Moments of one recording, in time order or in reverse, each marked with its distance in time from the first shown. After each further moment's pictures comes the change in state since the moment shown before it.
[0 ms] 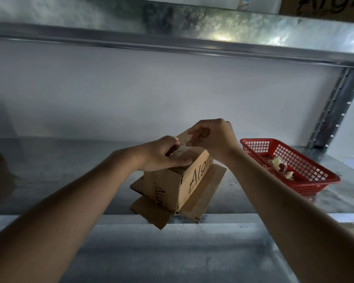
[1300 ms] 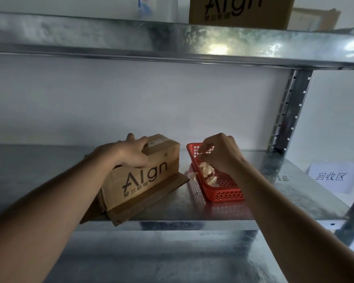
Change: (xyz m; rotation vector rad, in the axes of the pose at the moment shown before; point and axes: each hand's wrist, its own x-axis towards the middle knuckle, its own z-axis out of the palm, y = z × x) left_hand 0.097 0.143 0.050 0.229 0.019 -0.457; right_hand -0.046 0.164 -0.161 -0.301 -0.110 0.231
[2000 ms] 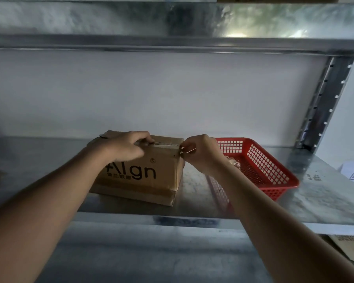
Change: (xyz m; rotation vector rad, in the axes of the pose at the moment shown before) left_hand -0.005 -0.076 -0.002 -0.311 0.092 0.120; right_hand 0.008 -0.072 0.069 0.214 -0.077 -0.156
